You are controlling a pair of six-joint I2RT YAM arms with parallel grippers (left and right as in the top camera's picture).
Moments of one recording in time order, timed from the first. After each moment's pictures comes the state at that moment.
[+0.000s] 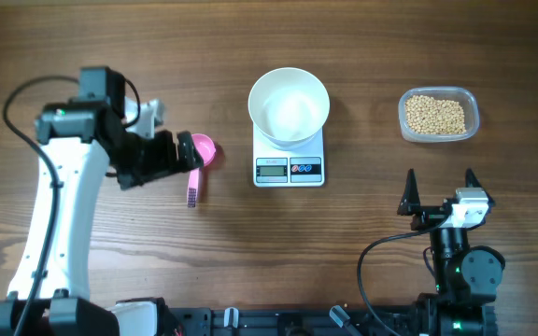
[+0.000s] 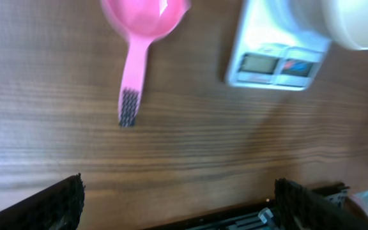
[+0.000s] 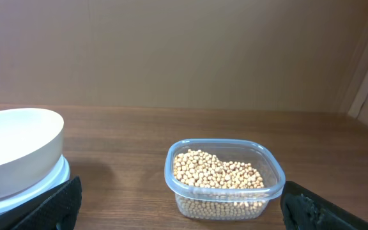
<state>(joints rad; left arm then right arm) 0.03 1.47 1.28 -1.30 0.37 -0.14 -0.09 0.02 0.01 0.00 -0.08 -0.04</state>
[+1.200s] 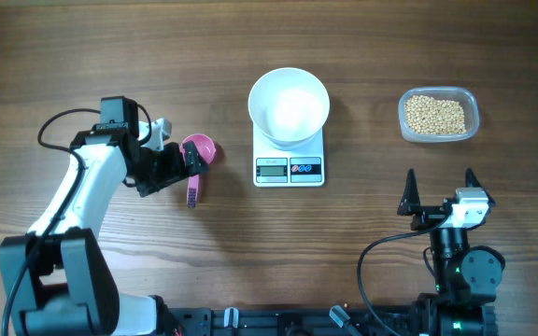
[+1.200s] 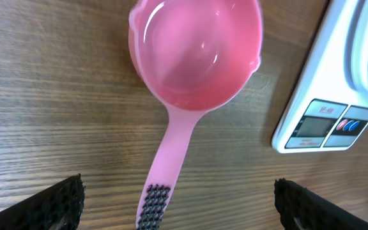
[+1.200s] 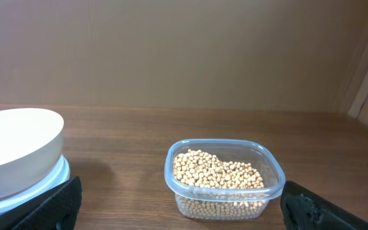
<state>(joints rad) 0.08 1.61 0.98 -0.82 0.43 -0.18 -0.09 0.02 0.01 0.00 -0.08 -0.04</state>
